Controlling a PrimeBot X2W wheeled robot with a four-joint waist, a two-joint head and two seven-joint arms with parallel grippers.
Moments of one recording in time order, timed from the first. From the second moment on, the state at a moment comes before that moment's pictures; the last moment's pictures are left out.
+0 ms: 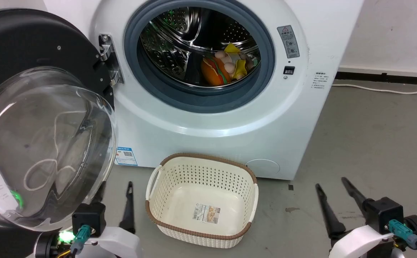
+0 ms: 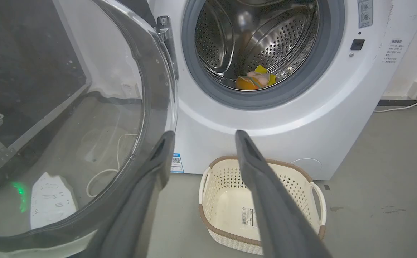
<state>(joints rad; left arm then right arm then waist) 0.02 0.05 0.00 0.00 0.00 0.00 0.00 0.01 -0.05 0.00 0.01 0.01 0.13 0.00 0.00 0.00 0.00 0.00</state>
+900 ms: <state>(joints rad) 0.02 0.05 -0.02 0.00 0.00 0.00 -0.05 0.01 -0.05 0.02 0.01 0.02 0.13 -0.05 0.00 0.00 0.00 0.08</state>
